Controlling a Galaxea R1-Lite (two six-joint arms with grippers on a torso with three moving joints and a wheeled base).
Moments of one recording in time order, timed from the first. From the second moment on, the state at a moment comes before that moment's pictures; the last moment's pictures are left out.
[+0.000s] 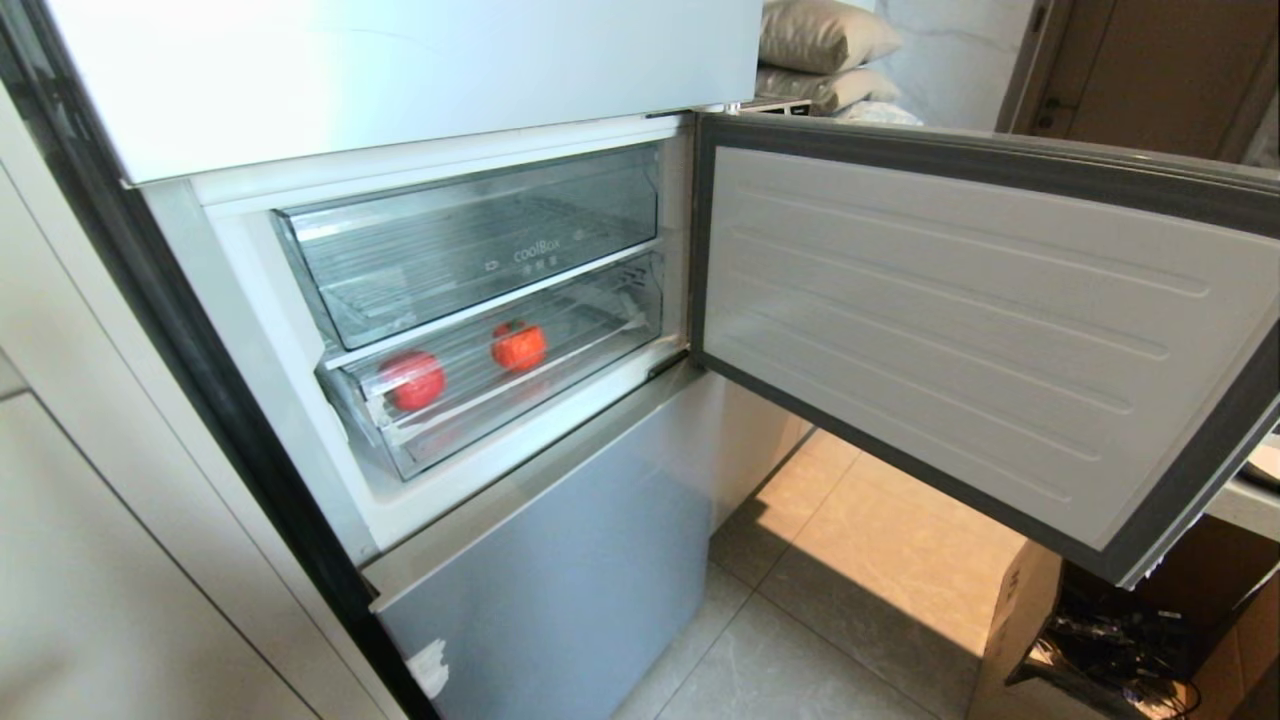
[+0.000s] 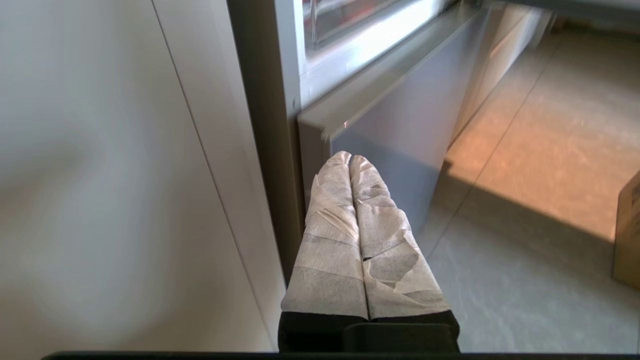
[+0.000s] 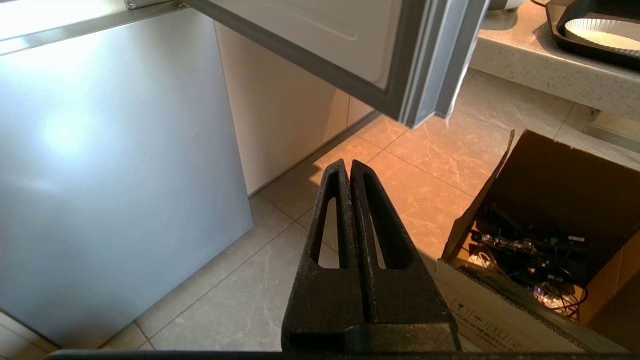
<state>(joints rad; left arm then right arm) 0.00 0.00 0.00 -0.01 0.00 0.02 0.00 0.00 0.00 0.00 0.00 0.00</state>
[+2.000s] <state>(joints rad) -0.01 0.00 0.00 0.01 0.00 0.01 0.00 0.00 0.00 0.00 0.00 0.00</state>
